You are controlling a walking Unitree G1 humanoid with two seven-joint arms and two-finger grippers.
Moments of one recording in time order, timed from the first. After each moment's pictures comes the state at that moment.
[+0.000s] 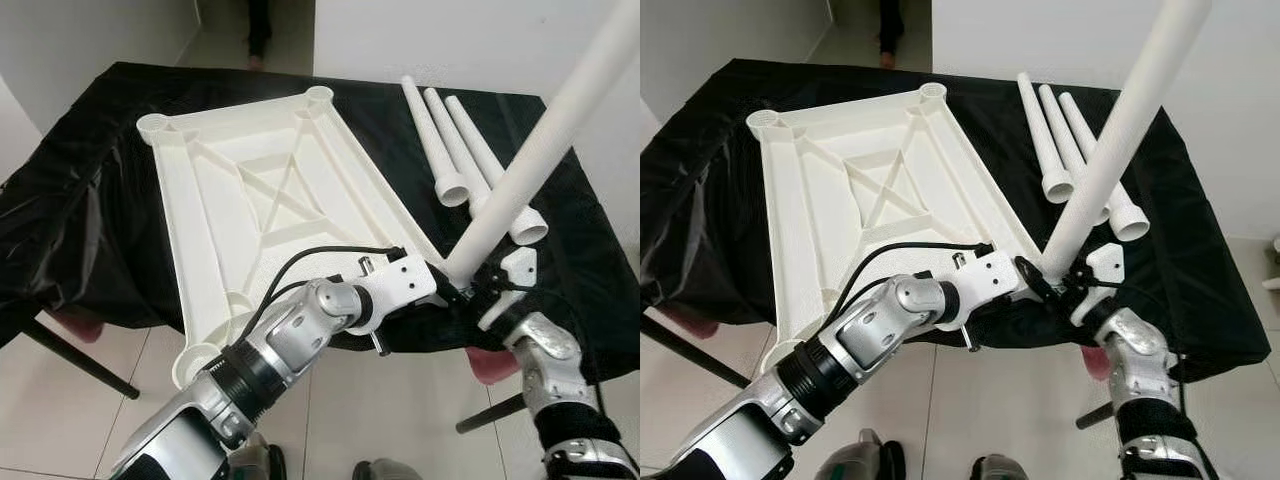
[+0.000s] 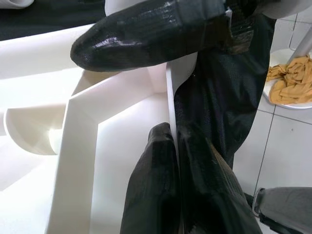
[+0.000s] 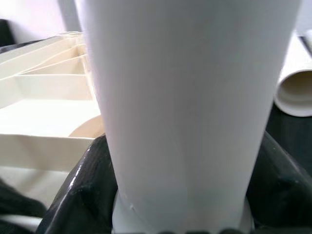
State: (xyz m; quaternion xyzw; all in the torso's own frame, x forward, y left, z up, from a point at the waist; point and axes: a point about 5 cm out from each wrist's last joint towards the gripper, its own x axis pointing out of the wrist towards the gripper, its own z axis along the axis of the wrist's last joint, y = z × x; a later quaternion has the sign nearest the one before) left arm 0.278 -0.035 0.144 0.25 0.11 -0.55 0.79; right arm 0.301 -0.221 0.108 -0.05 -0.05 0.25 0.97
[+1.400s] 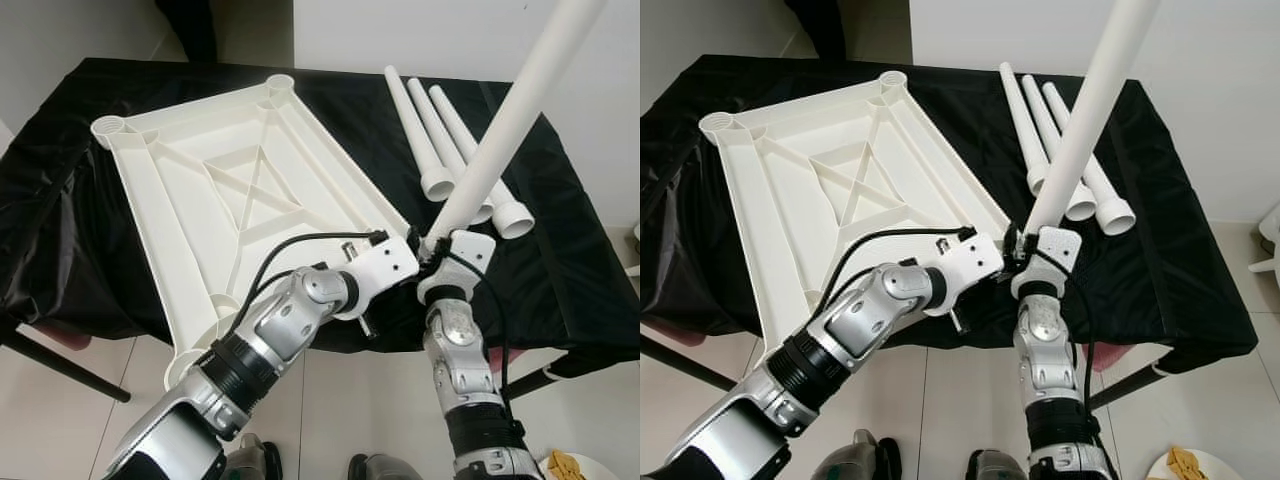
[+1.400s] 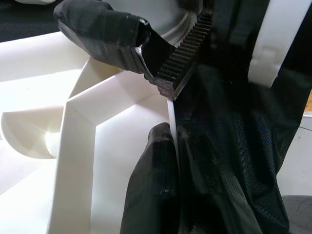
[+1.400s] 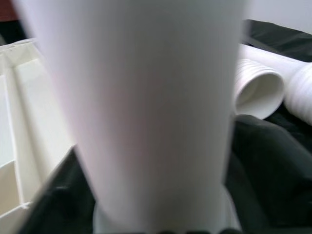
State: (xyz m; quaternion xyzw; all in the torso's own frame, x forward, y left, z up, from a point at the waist) left arm 0.287 -0.026 0.150 0.24 0.10 -0.53 0.81; right arm 0.308 -0.163 0.122 0.01 -0.07 -0.09 0.99
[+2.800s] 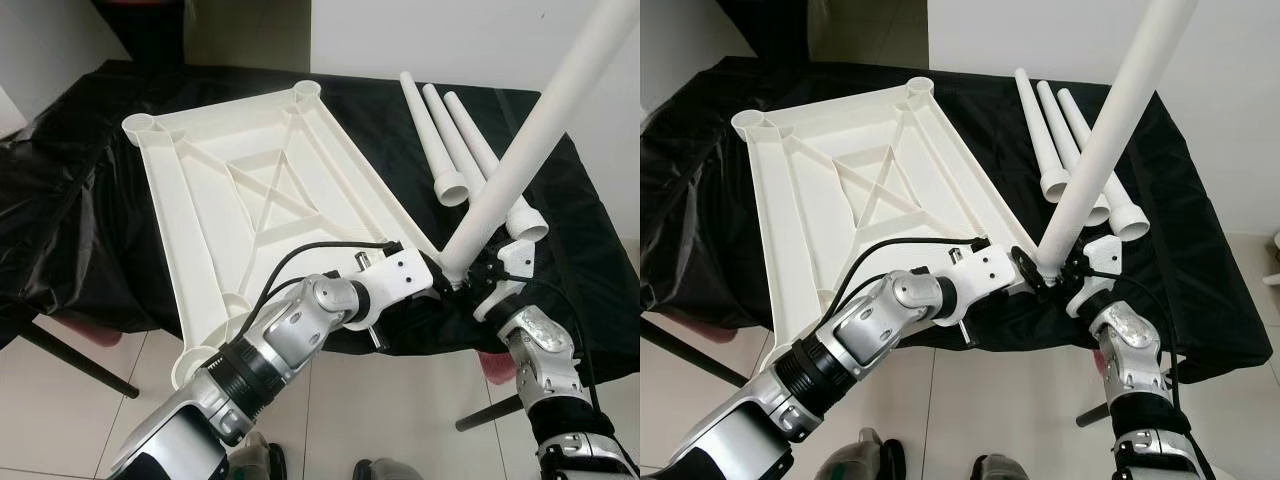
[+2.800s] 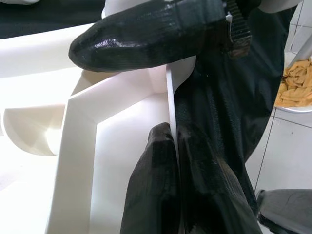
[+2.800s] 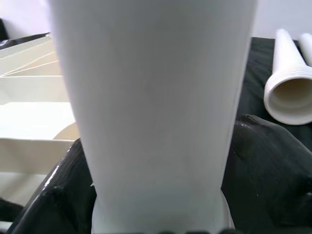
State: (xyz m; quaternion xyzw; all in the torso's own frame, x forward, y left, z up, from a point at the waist) left arm 0.278 -0.037 0.146 0.25 0.10 -0.55 0.79; right arm 0.304 -0.227 0.114 -0.07 -0.07 0.25 0.96
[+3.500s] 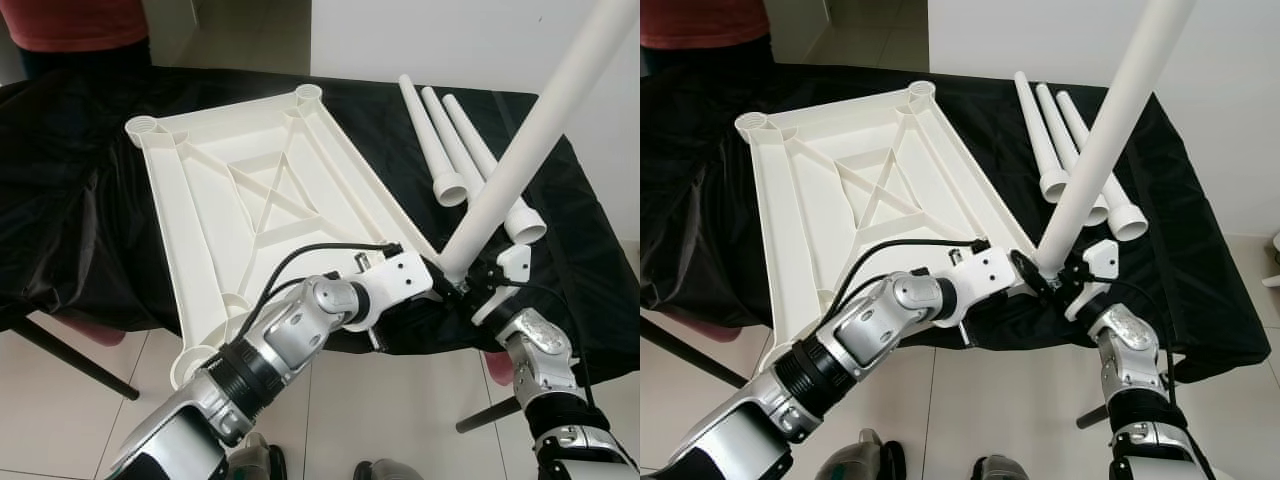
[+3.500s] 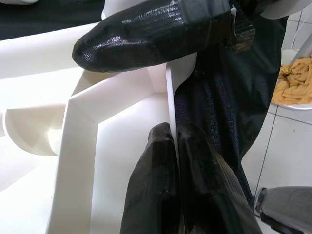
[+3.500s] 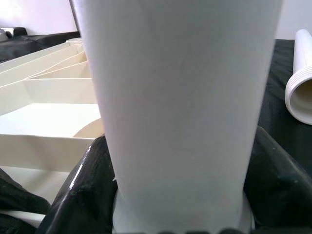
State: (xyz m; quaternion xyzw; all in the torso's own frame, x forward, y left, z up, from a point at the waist) left arm 0.277 -0.036 0.145 0.25 0.10 -0.55 0.79; right arm 0.302 -0.227 0.105 -0.05 -0.07 0.27 0.96
